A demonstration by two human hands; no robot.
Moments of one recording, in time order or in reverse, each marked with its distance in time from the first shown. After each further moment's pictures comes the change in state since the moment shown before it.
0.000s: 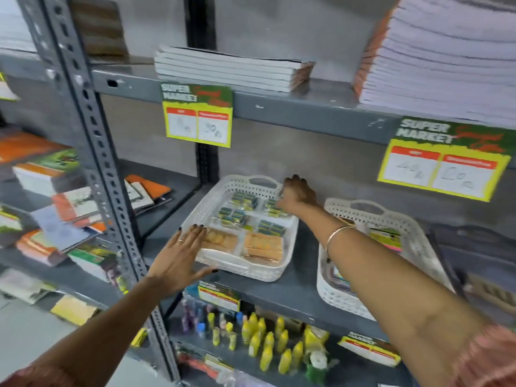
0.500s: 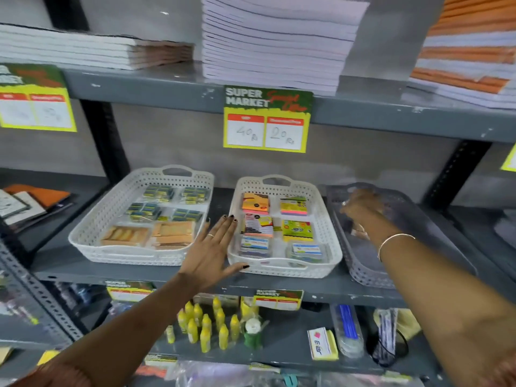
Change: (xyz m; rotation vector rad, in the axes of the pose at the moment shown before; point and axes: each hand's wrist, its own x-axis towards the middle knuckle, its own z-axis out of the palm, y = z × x) left_hand 0.049 0.223 -0.016 -0.083 0.115 0.335; right_hand -0.131 0.300 -0.061 -0.157 -0.008 0.783
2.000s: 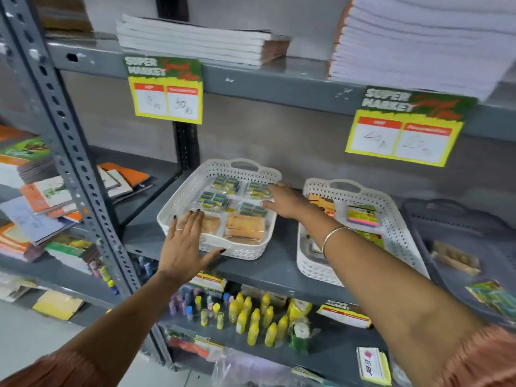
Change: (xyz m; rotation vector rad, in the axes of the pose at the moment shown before) left_hand -0.100 -0.146 0.003 -0.016 0.059 -0.414; right_hand -0.119 -0.261 0.040 0.106 -0.133 -0.970
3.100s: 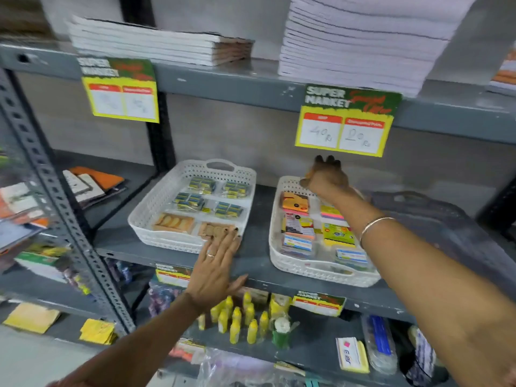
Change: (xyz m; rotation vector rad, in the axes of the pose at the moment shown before) left_hand -0.022 0.107 0.016 -0.109 0.063 0.272; right_hand -0.055 0.084 -0.076 -0.029 0.261 0.499
